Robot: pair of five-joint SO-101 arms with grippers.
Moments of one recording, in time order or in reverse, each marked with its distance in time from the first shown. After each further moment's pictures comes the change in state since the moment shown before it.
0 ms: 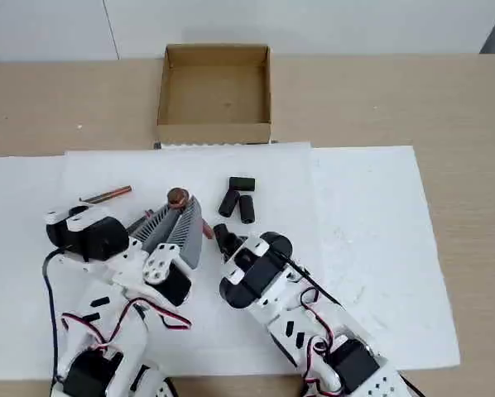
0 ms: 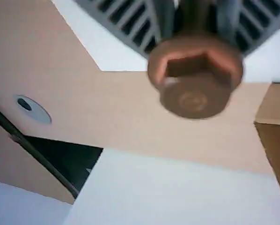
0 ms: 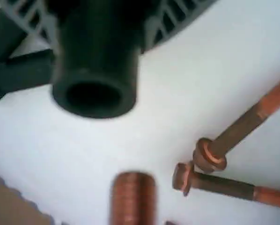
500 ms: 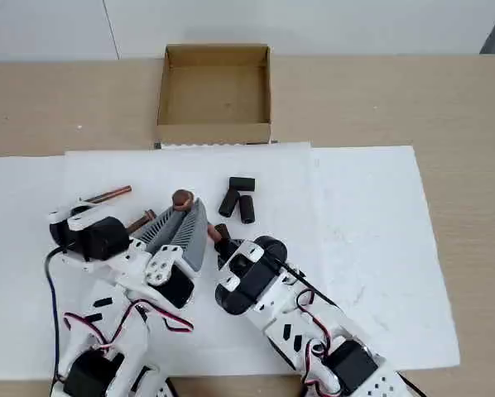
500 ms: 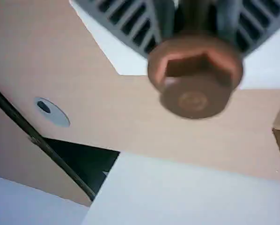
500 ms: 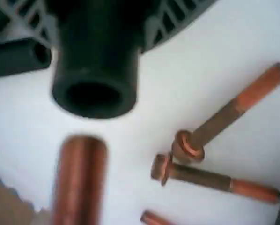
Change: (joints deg) left arm 2.1 0.0 0.2 -0.1 2.2; right arm -2.5 0.0 0.0 -1.6 0.0
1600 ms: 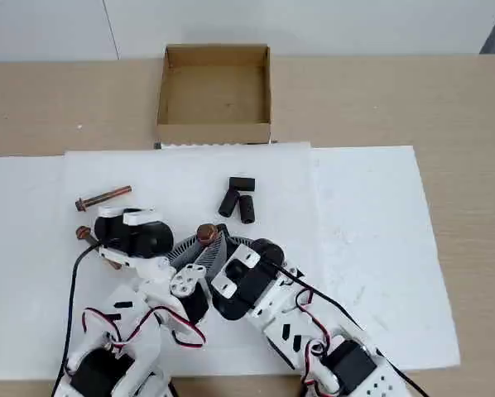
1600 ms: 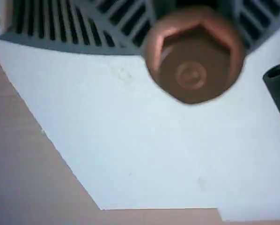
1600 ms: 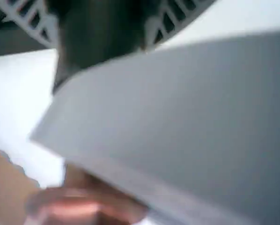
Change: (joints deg) left arm 6.6 -0.1 3.0 12.0 -3.2; right arm -0.1 0.1 0.1 -1.9 2.8
